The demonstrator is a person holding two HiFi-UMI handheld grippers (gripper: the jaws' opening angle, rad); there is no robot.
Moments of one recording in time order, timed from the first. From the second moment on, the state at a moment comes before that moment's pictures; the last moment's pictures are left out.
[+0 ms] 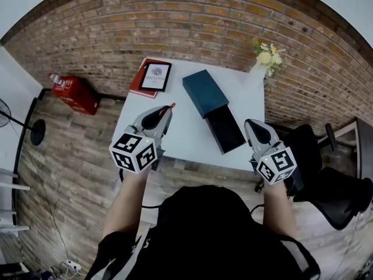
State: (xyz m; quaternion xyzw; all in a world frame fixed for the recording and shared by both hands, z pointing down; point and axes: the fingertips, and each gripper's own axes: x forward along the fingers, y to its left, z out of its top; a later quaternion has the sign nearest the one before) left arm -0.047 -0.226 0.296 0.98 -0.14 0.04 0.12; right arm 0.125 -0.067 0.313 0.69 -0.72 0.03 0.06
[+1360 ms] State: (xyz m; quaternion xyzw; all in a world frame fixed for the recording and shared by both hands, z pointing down) left arm 0.049 -0.159 0.282 0.98 -0.16 0.04 0.11; right arm 0.202 -0.005 0.289 0.69 -0.73 0.03 0.00
